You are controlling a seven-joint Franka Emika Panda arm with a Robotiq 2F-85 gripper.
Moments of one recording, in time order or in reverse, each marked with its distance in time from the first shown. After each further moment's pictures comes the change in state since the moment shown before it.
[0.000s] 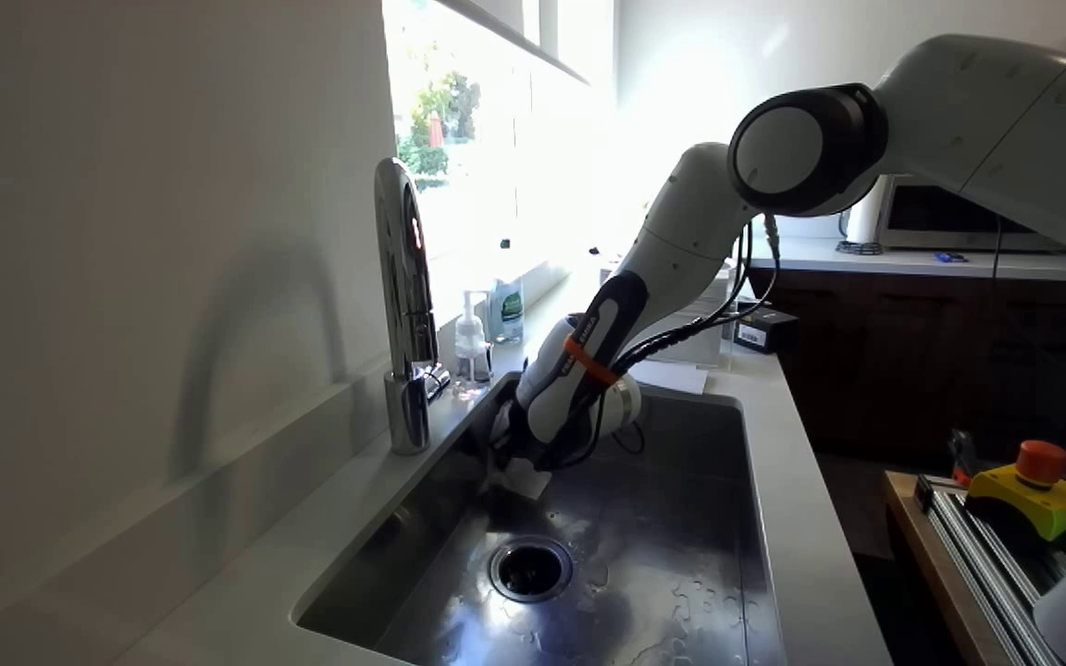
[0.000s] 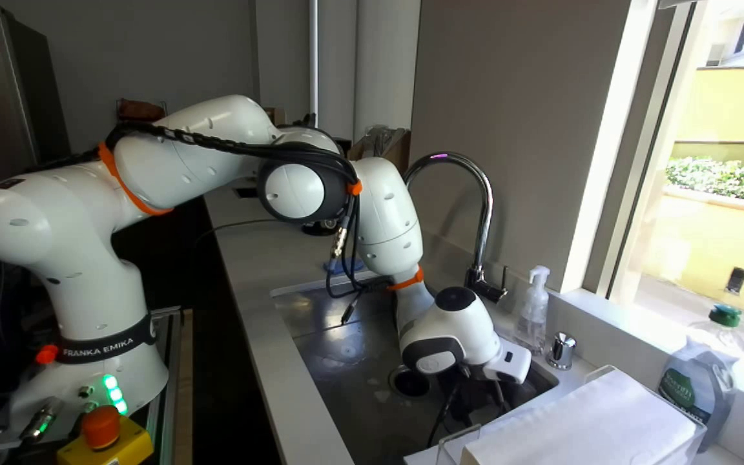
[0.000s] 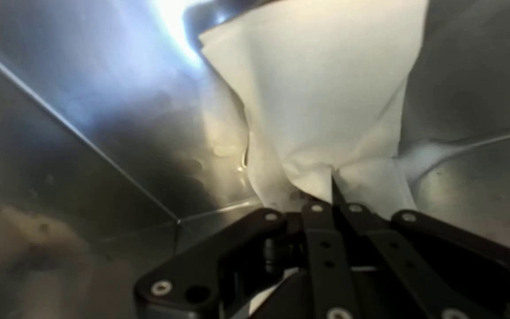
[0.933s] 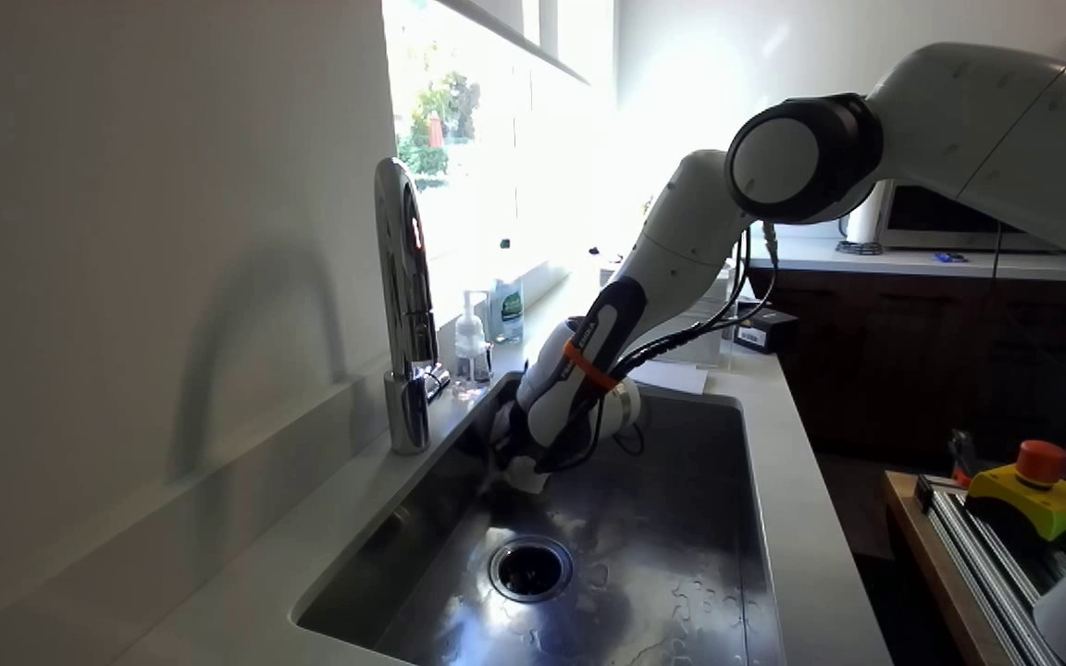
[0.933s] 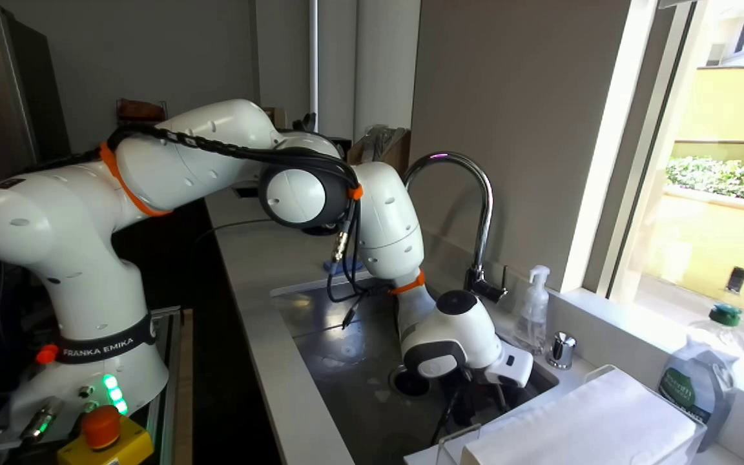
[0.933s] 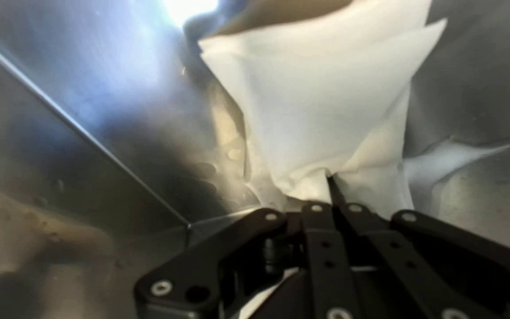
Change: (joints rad) arm 0.005 0.023 -0.010 0.027 0.000 0.000 0.004
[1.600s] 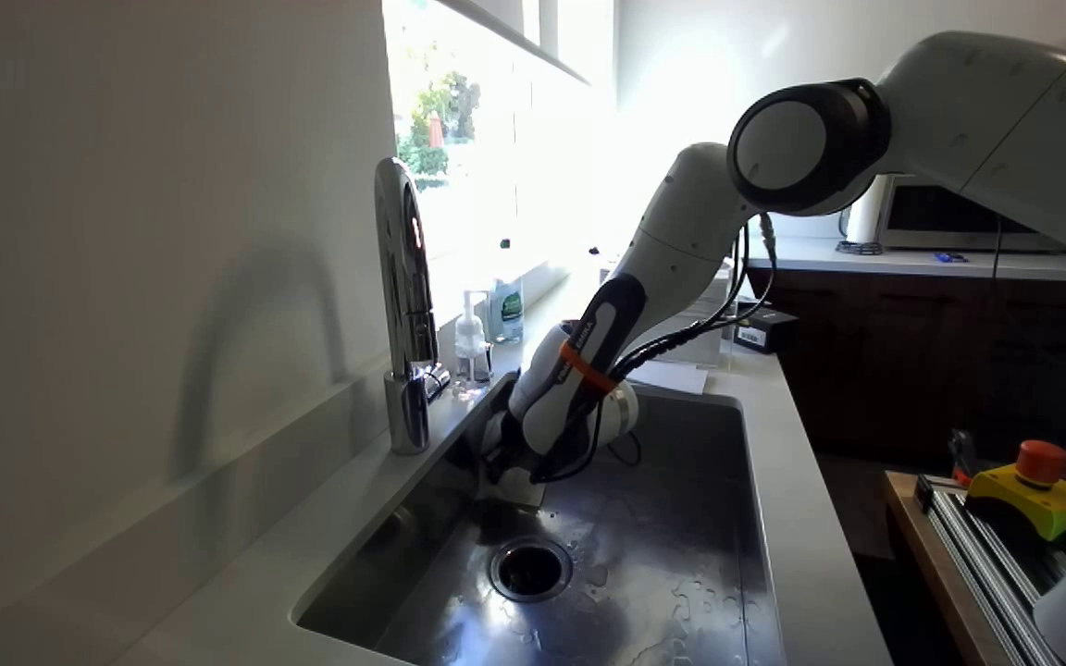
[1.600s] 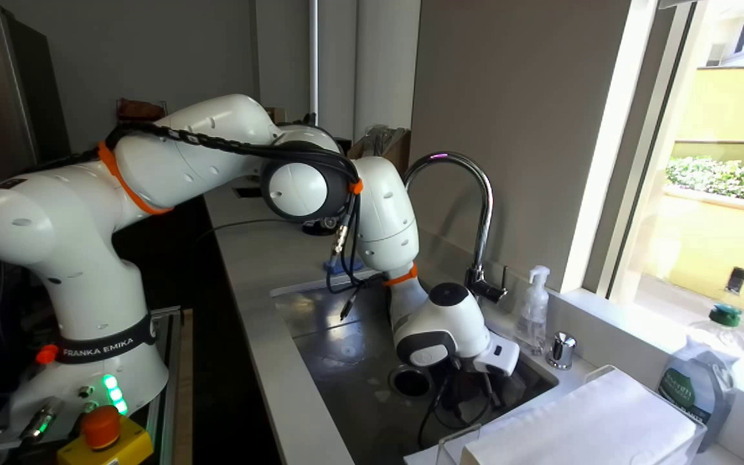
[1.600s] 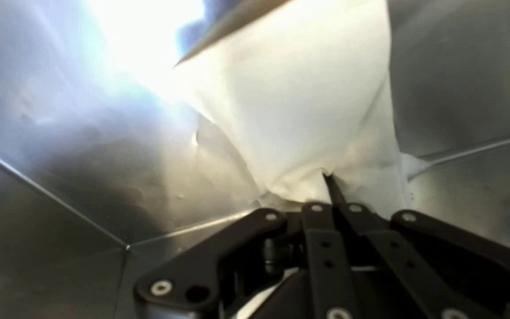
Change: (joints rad) arm 0.018 -0.028 0.032 -0.056 0.000 0.000 0.020
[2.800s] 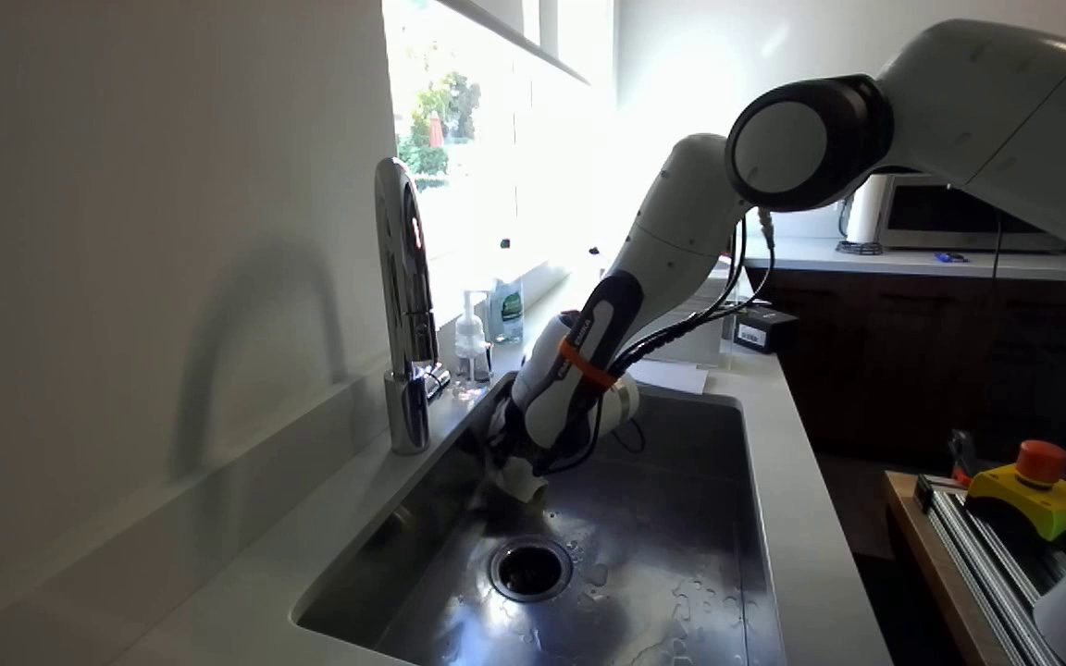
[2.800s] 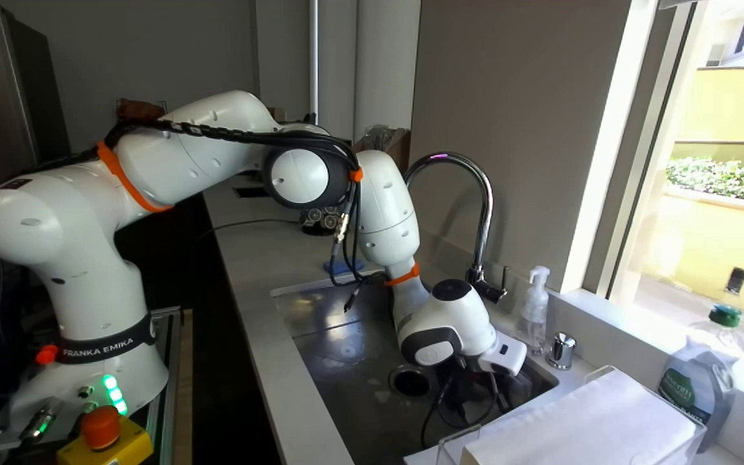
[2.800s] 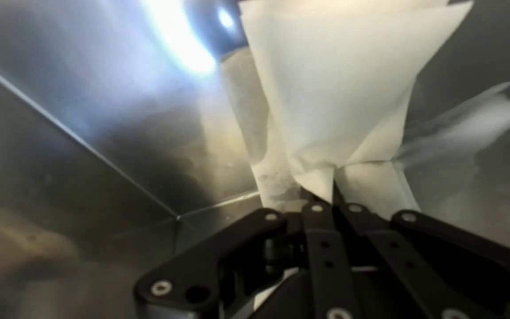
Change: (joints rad) arm 0.062 -0.022 -0.097 0.006 0.020 0.000 0.090
